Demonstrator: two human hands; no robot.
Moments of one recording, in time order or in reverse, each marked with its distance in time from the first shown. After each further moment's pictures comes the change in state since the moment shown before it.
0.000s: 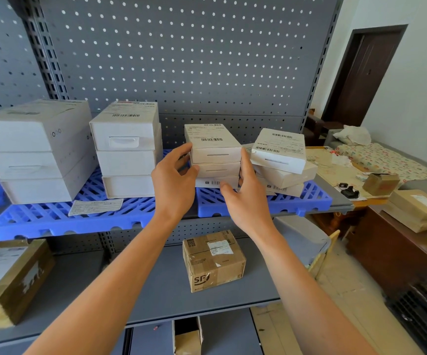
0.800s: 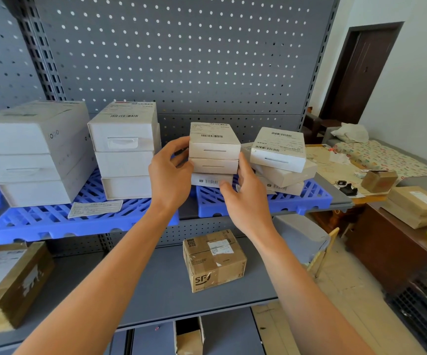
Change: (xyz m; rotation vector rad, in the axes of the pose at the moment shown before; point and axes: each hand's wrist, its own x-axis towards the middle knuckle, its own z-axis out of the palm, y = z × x) left_hand 0.009 0.014 -0.005 -0.114 -0.023 -0.041; right_hand -0.003 -0.003 0.002 -0.018 0.042 -0.011
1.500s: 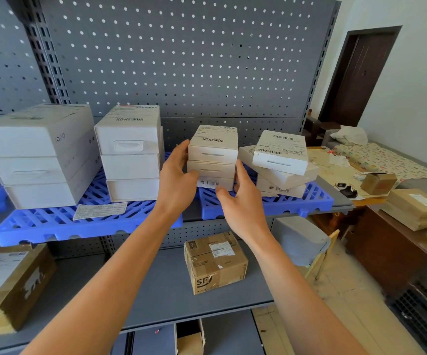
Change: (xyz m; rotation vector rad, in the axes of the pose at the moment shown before) left_hand 0.000 -0.004 -0.003 0.009 -0.159 -0.106; right_hand -0.006 -0.007 0.012 0.022 -0.027 0.042
